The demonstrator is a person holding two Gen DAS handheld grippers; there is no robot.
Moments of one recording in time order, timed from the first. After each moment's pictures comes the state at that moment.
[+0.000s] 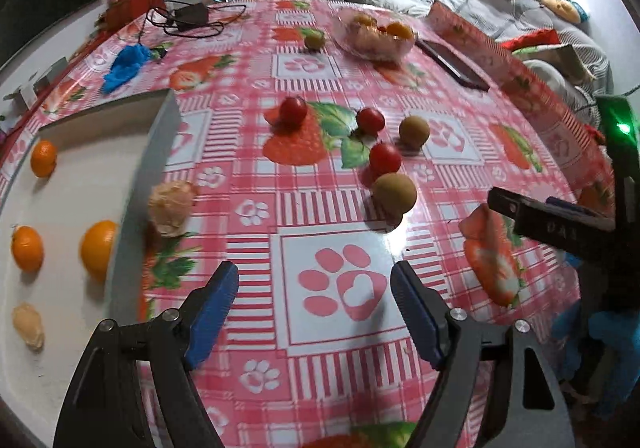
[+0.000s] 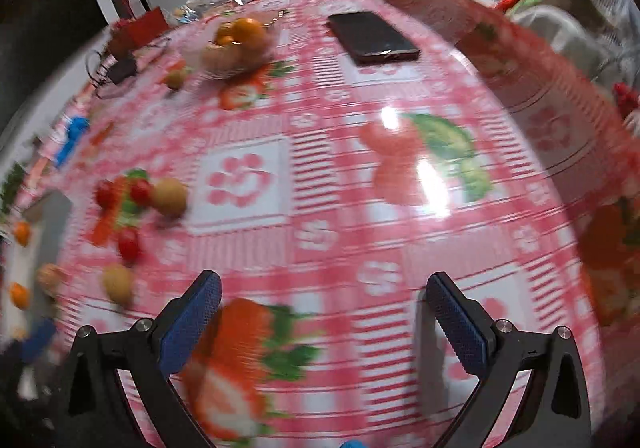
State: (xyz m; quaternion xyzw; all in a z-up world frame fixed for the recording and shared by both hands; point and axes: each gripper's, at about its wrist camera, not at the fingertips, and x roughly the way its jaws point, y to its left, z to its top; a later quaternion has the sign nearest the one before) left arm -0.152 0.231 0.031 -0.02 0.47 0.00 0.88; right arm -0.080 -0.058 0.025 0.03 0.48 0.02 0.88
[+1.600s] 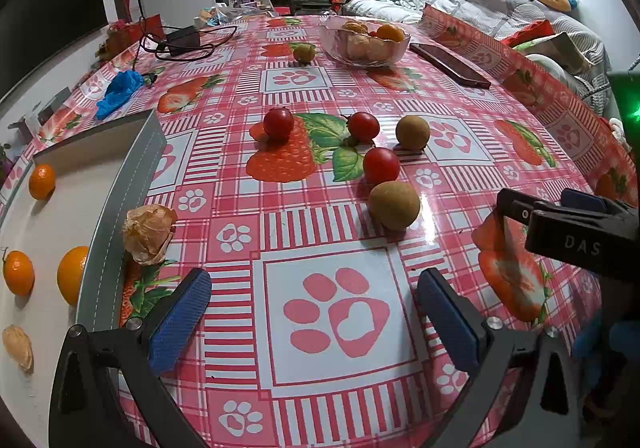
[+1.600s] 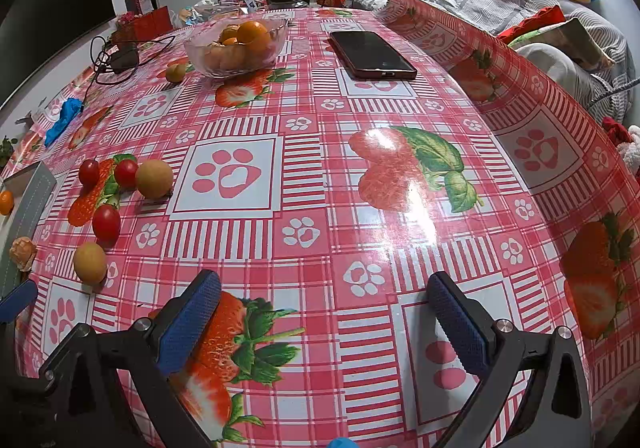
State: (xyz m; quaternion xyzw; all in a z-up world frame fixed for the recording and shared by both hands) left arm -0.145 0.219 0.017 0.02 0.43 0.01 0.90; right arm -0.087 -0.056 0.018 0.01 0.45 0.02 0.89
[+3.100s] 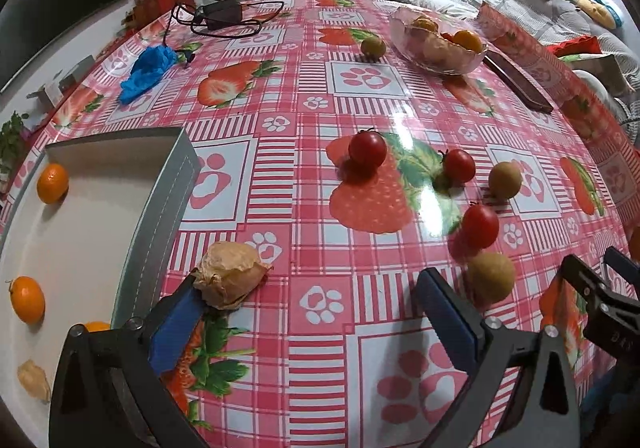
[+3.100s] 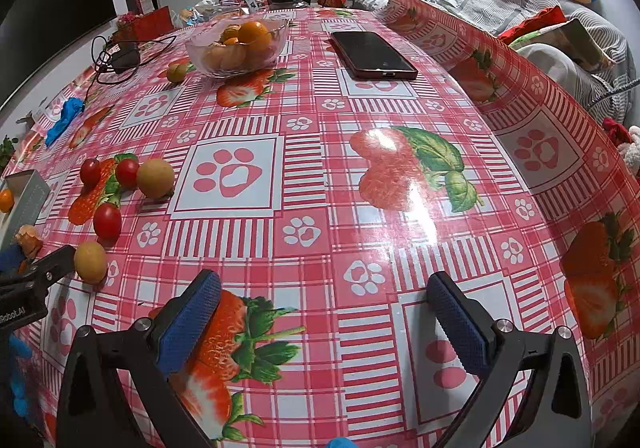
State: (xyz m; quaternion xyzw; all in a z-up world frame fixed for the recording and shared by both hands) left arm -0.097 0.262 0.024 0.00 0.47 0.07 0.88; right arm -0.088 -0.056 0.018 0.01 0.45 0.02 0.89
